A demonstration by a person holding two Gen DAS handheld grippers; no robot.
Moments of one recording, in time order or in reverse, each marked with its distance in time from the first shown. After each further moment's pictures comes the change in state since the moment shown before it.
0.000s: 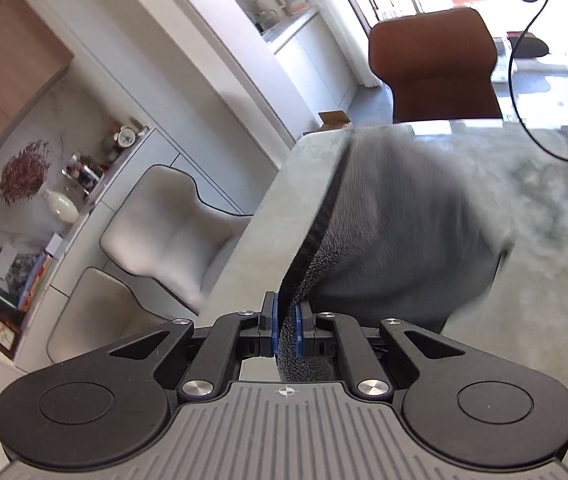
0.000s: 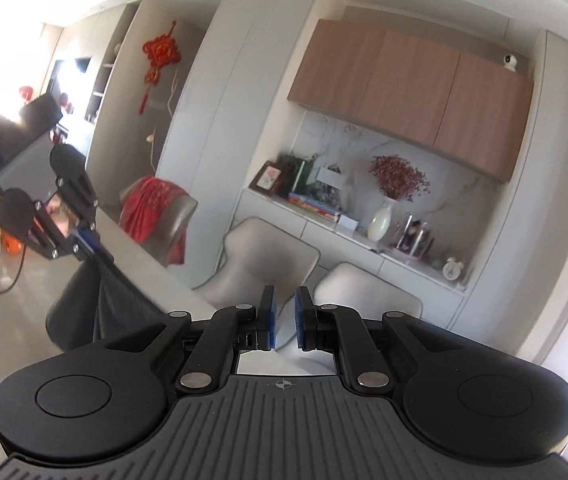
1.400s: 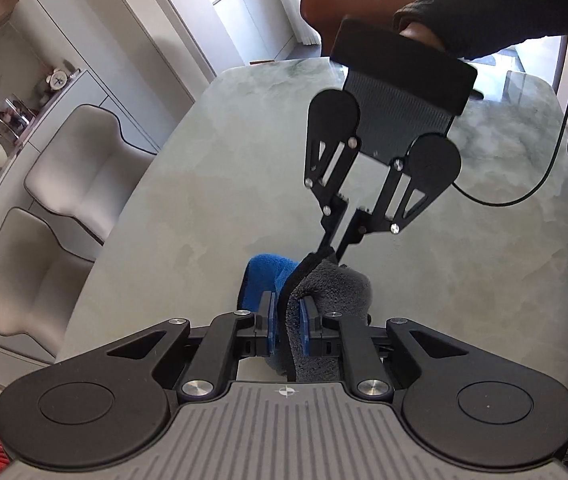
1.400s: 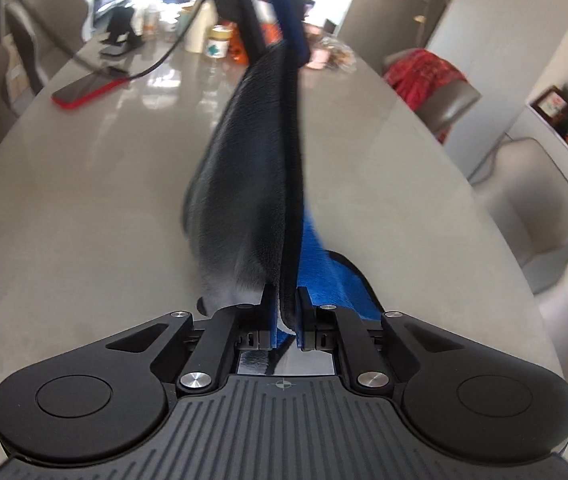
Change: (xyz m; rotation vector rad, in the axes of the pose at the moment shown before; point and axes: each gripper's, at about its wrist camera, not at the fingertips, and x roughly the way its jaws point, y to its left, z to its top) left arm 0.013 -0.074 -0.099 -0.045 0.146 -0.227; right arm 0.160 0.224 -0.133 -0.375 0.357 0.631
